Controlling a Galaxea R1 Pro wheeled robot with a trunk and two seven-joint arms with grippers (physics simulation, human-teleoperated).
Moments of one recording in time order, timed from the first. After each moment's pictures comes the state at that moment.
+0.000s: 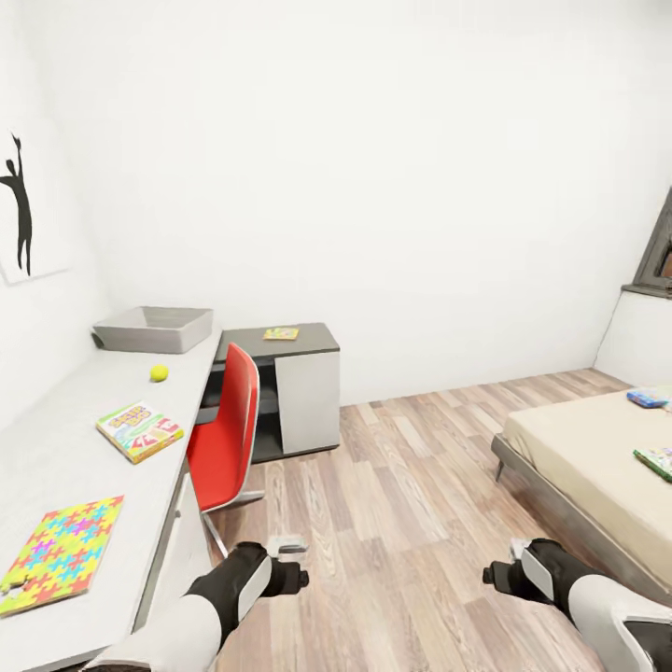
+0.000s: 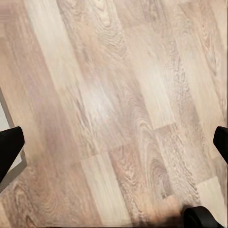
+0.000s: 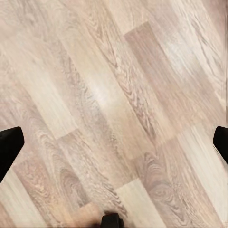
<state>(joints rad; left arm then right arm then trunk) -0.68 -0.17 0.00 -0.29 0.04 0.50 0.01 -0.78 -0.22 -0.02 -0.08 -0.15 0.48 0.04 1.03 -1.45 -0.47</state>
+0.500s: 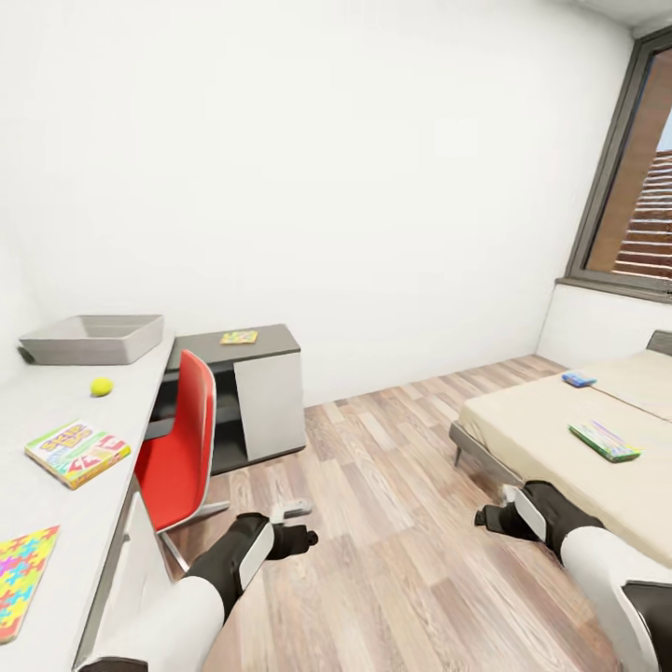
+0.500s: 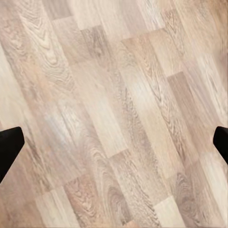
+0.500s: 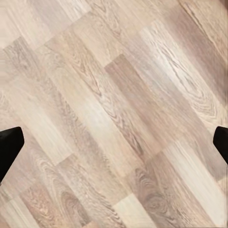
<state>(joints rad) -0.69 -0.17 -0.01 -0.44 0.18 0.56 0.00 -0.88 -0.23 -0.02 -0.24 -0.15 0.65 0.04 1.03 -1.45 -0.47</state>
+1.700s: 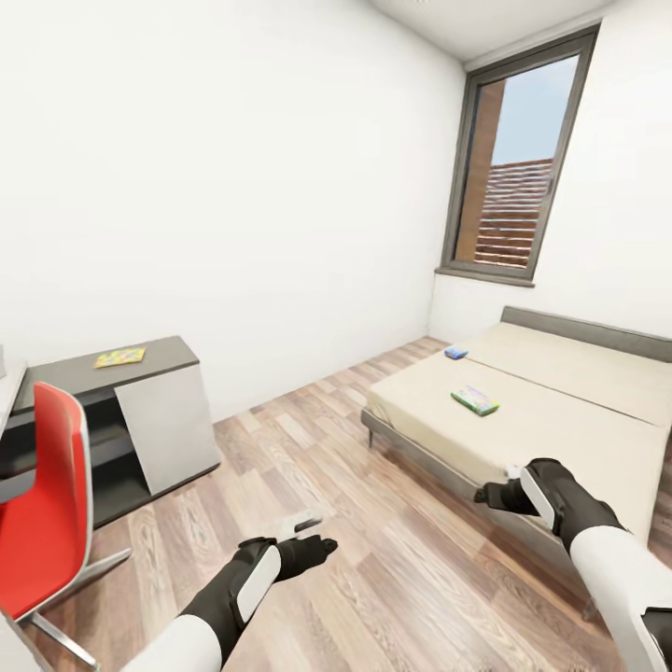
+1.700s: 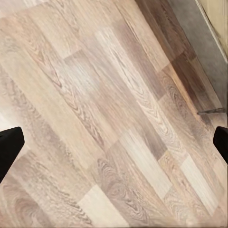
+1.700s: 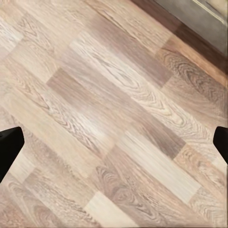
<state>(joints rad) -0.58 -0.17 -0.18 -0.55 0.51 0.47 0.00 -0.82 -0.25 -0.01 -0.53 -0.15 0.82 0.09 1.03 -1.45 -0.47</state>
